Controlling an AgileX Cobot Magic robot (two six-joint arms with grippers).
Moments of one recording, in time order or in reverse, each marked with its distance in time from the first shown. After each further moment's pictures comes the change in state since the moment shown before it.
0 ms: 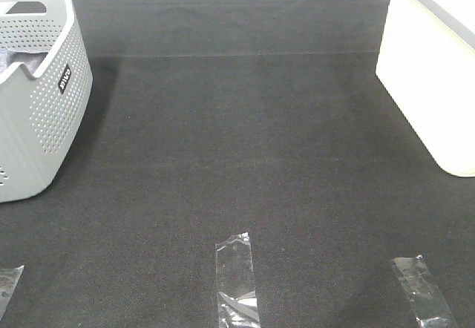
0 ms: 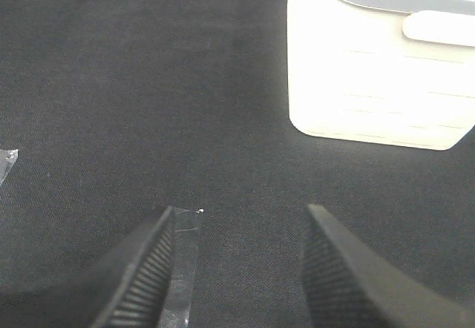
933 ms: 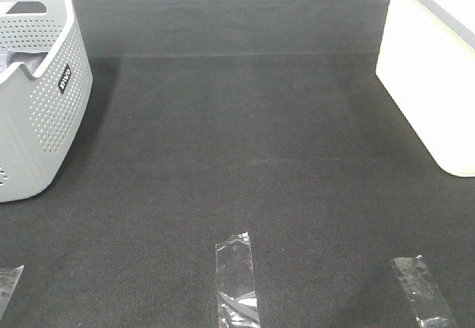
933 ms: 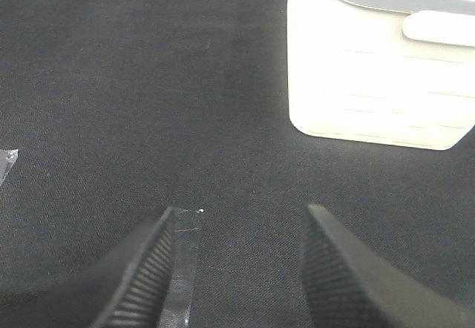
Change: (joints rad) left arm 0.000 0.000 0.000 0.014 0.000 0.000; right arm 0.000 0.000 0.000 0.000 0.000 0.000
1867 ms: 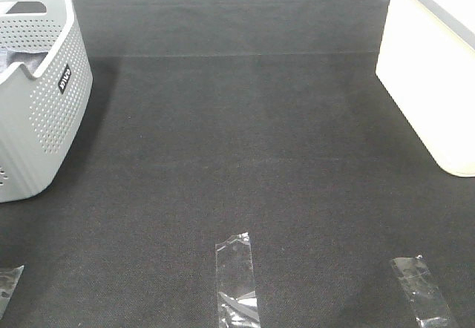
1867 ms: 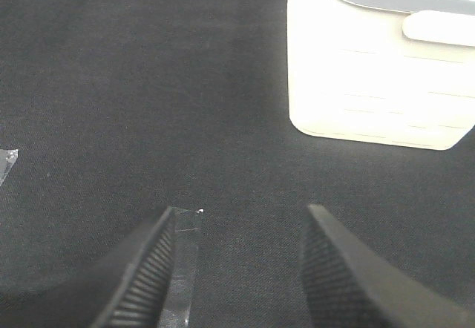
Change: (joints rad) left arm 0.000 0.939 -0.360 0.279 -0.278 -0.228; right arm 0.000 0.000 0.000 0.000 0.000 0.000
